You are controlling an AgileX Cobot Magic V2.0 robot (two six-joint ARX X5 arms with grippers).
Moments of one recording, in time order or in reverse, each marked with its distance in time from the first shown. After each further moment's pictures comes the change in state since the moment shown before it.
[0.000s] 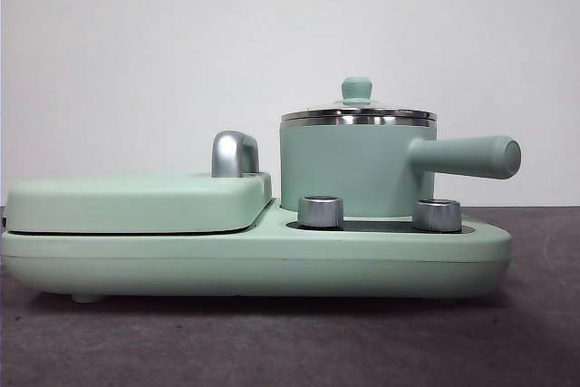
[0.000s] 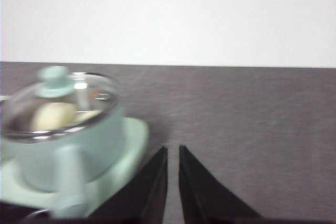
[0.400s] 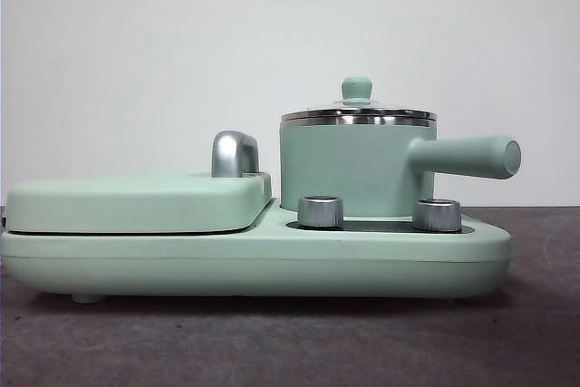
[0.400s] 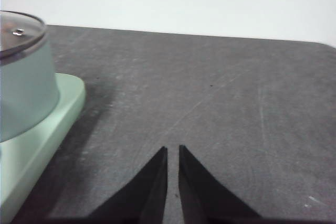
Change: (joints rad) left arm 0.000 0.000 0.000 0.000 0.000 0.000; right arm -0.012 -0.072 -0.188 0.052 0.164 -0.092
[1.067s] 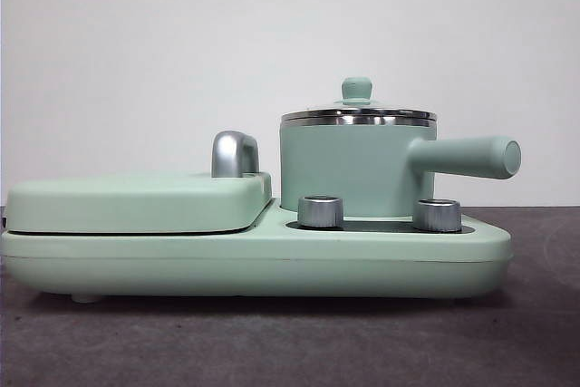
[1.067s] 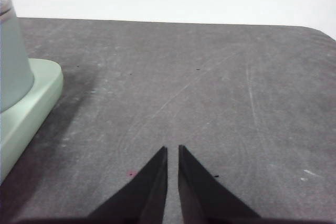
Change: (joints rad) left arm 0.000 0.000 0.000 0.000 0.000 0.000; right arm 0.000 -0.080 -0.114 0.024 0.058 0.034
